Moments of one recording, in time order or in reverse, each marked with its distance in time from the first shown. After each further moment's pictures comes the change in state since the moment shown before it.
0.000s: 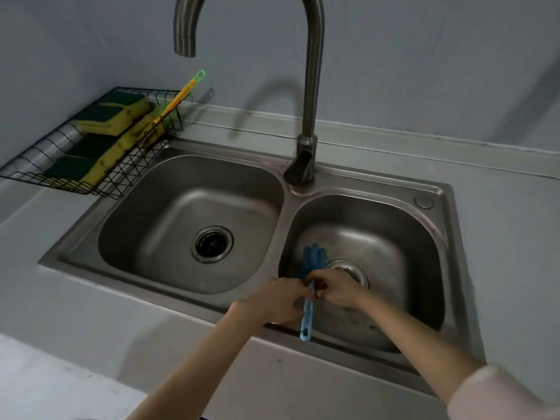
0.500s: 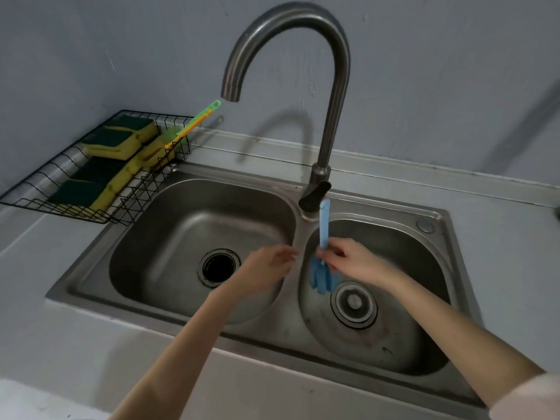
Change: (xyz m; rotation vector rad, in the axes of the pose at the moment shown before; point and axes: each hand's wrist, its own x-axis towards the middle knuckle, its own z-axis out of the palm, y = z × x) left_hand -0.025 -0.055 -0.079 -0.492 0.413 -0.012; right_hand -0.002 -0.070 -0.072 0.201 0.281 -0.070
